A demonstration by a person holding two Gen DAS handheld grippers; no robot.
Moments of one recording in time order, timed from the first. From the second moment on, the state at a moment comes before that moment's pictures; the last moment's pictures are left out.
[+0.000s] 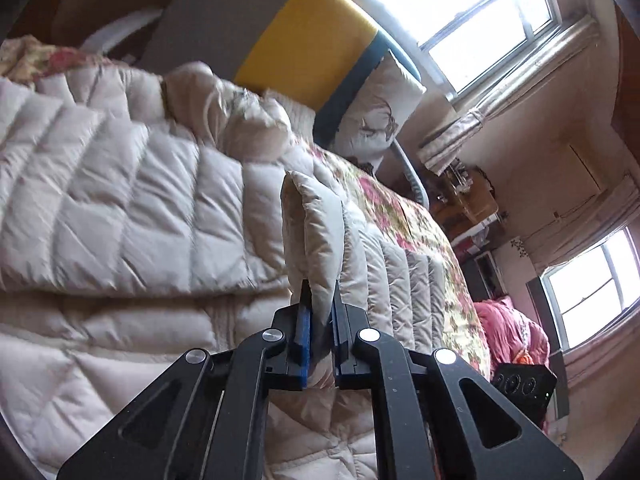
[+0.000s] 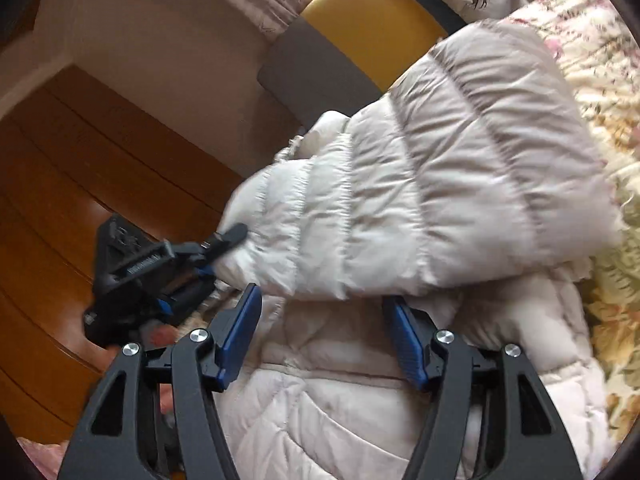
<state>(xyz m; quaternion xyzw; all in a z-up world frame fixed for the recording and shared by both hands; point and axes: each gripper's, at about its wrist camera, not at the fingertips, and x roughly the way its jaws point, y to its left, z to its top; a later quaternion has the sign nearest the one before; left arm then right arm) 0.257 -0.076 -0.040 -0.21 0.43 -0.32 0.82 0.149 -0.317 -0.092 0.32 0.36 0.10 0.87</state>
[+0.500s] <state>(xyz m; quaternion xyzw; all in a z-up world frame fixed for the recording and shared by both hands) 0.293 0.011 -0.061 -0.14 0.39 -0.21 0.88 0.137 -0.330 -0.086 0.16 0.36 -0.08 0.91</state>
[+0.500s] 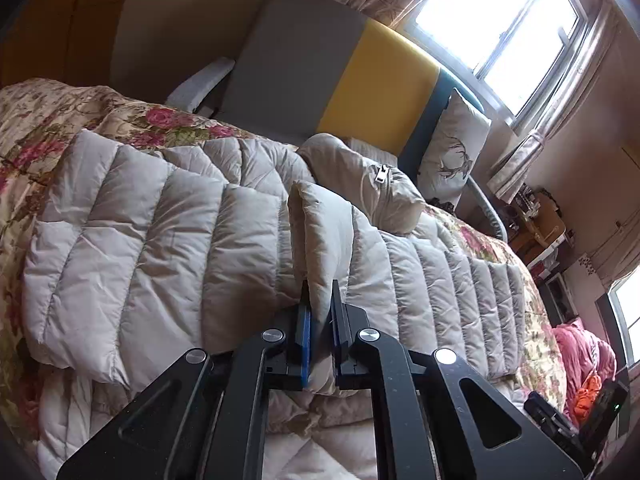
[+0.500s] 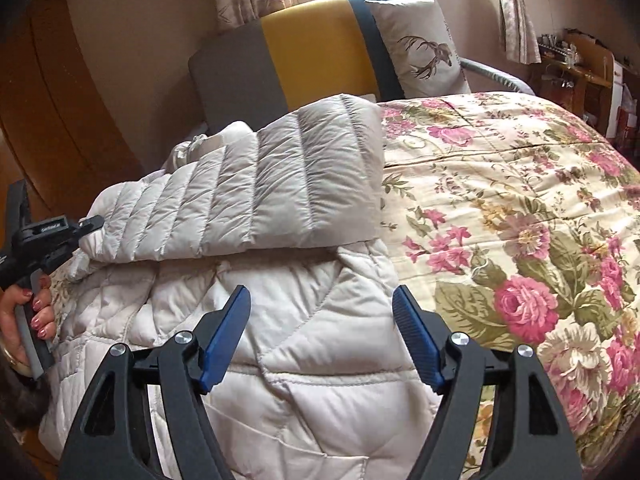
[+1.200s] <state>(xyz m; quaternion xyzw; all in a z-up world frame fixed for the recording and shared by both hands) 0.292 0.011 -0.106 -0.12 0.38 -0.18 0.90 0.351 -0.367 -0.105 0.08 0.44 -0.15 0.88</state>
